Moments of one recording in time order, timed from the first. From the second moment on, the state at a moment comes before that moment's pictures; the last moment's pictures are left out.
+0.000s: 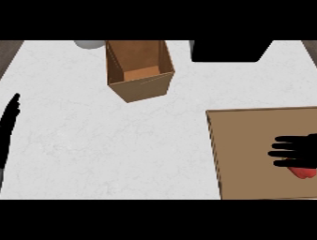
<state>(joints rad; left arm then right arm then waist) -0.08 0.57 -0.10 -1.33 0.03 0.32 0.06 -0.33 -0.96 0.59 -1.09 0.89 -0.06 -1.12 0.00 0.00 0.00</state>
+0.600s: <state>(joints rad) -0.10 0.52 -0.06 -1.32 -0.02 0.28 0.06 -0.28 -0.82 0.53 -1.05 1.00 -0.15 -1.07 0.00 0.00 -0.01</state>
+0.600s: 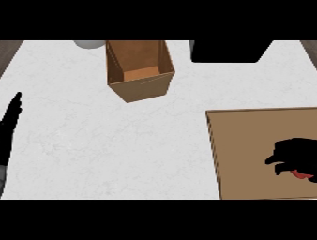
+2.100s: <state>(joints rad) -0.05 0.53 -0.01 -1.32 -0.02 0.27 0.06 -0.41 -0.19 0.27 -1.38 1.15 -0.25 0.50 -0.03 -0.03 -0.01</state>
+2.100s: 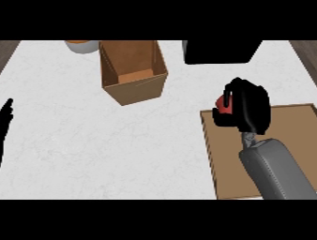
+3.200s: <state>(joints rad) -0.15 0.48 -0.03 -1.31 -0.07 0.22 0.07 -1.17 0.00 0.23 -0.83 0.92 -0.41 0.88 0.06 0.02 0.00</state>
